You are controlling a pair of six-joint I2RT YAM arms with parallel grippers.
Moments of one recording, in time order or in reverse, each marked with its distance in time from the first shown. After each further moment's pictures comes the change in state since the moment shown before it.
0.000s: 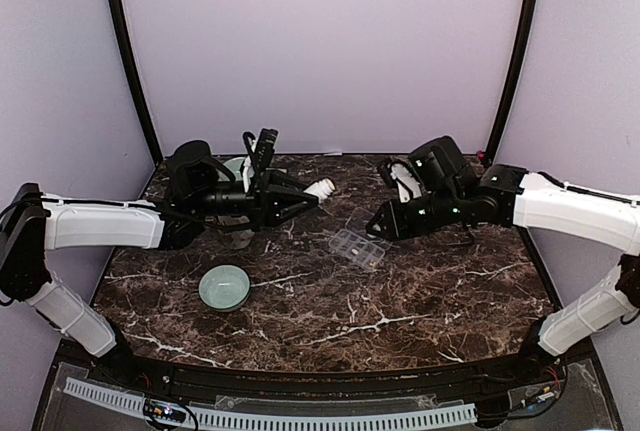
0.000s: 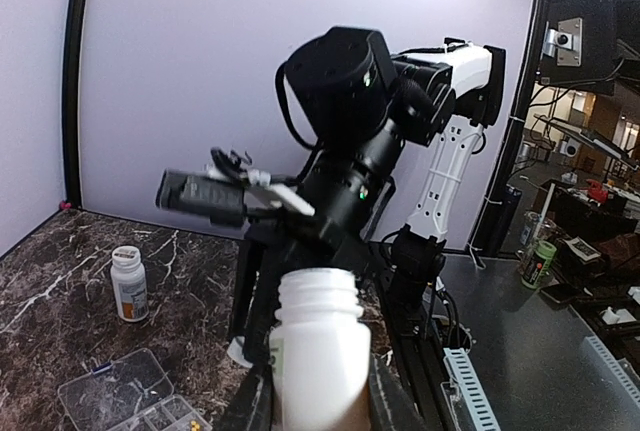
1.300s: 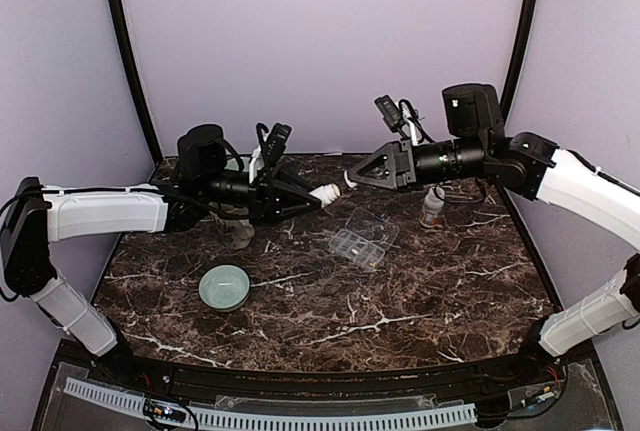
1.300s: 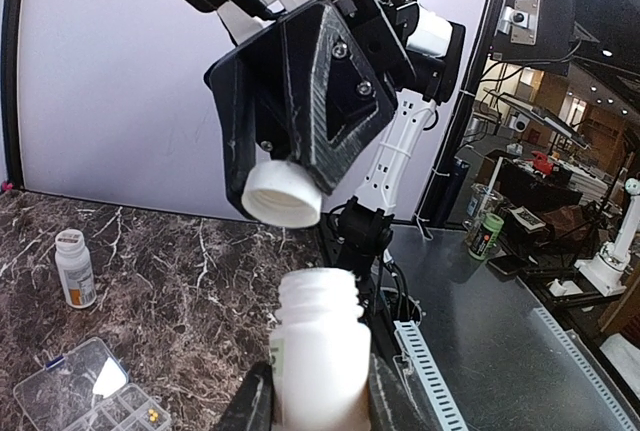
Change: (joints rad) left arm 0.019 0.038 0.133 -0.214 0.190 0.044; right arm -0.058 -0.057 0.208 0.150 -0.461 0.075
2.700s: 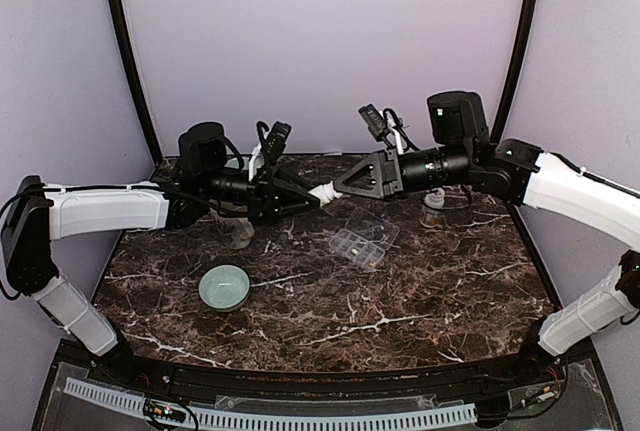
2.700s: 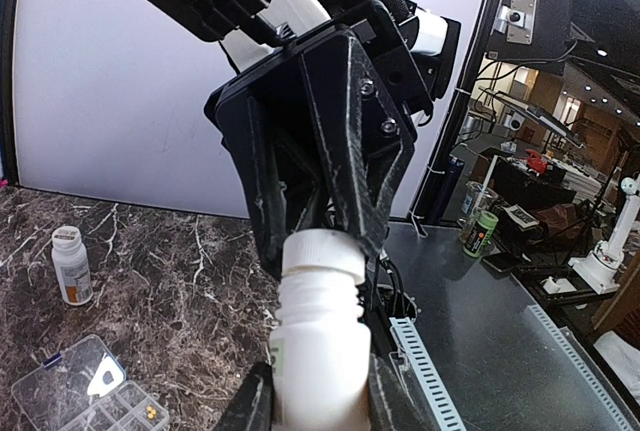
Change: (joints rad) left arm 0.008 0.016 0.024 -0.018 0.031 0.000; right arm 0.046 0.046 -0.028 0.077 -0.044 0.022
